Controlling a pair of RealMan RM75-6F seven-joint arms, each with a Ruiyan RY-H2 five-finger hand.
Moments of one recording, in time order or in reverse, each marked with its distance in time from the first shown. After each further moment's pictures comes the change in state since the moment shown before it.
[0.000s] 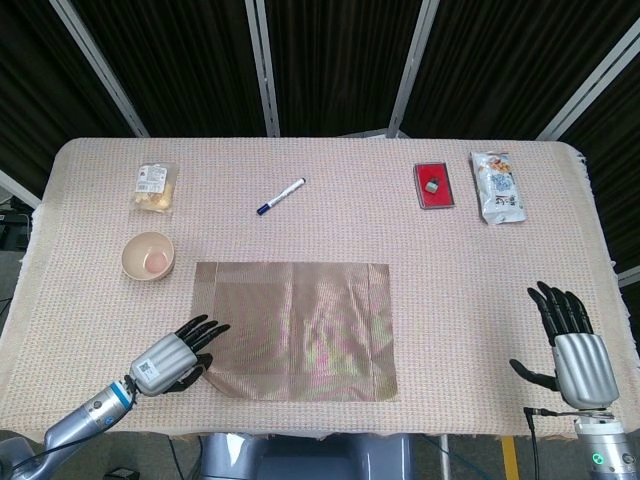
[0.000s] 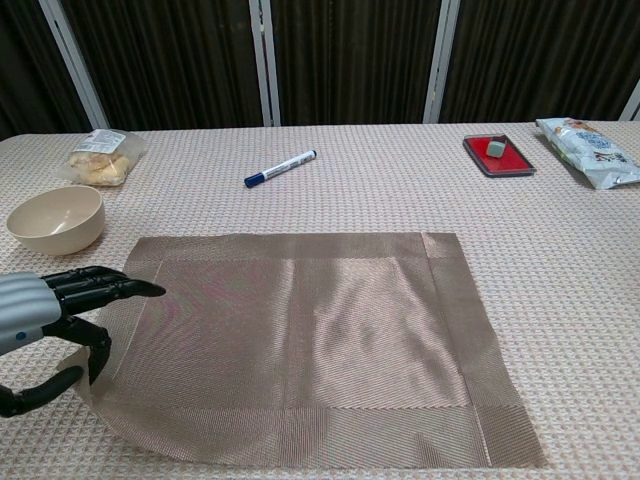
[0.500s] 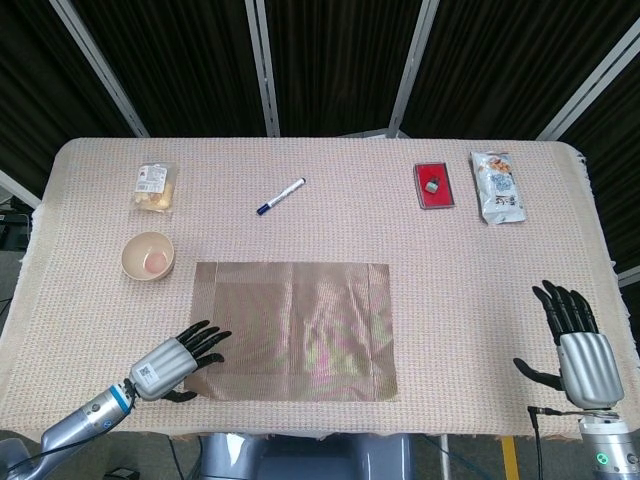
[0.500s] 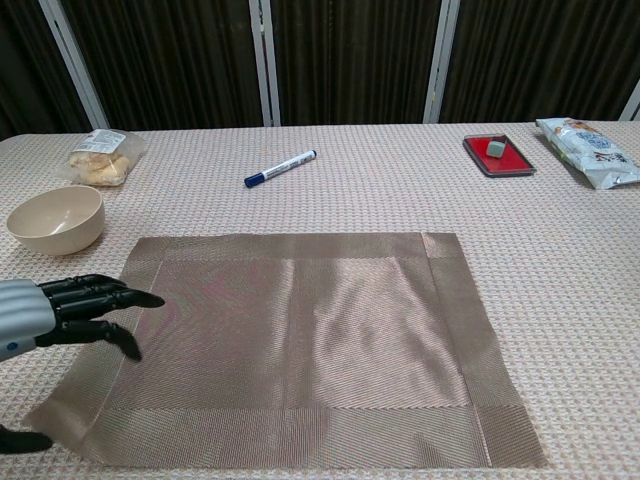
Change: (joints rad) left arm -0.005 0.042 0.015 -0.036 0.027 -0.008 -0.006; right arm -0.003 0.011 0.005 0.002 0.004 0.000 0.016
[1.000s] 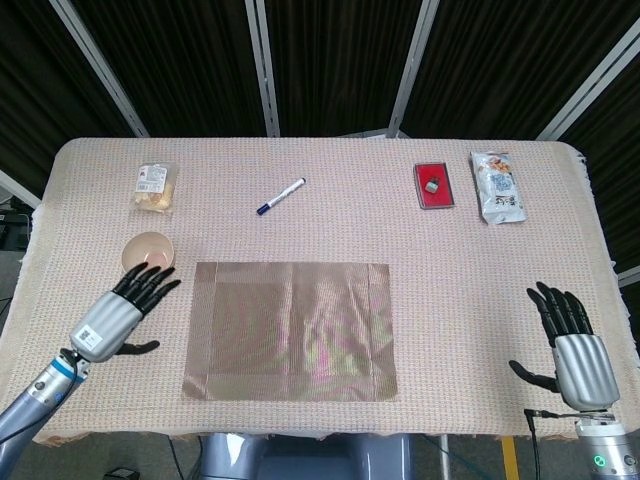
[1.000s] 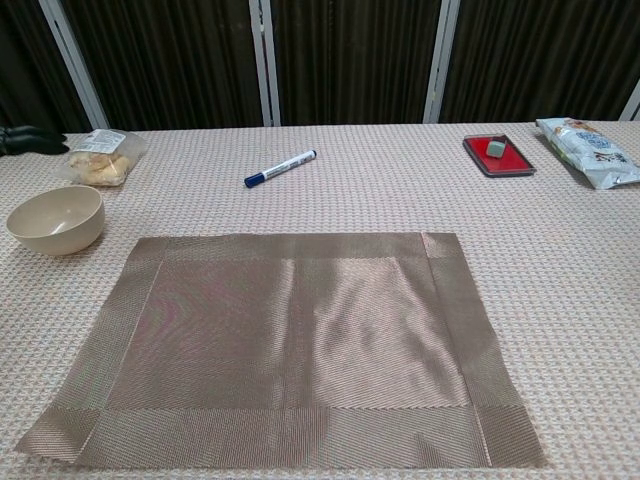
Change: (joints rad) left arm 0.052 0.137 -0.140 -0.019 -0.161 0.166 -0.030; right arm -0.002 0.001 -0.008 -0.017 -0.024 0.005 -0.007
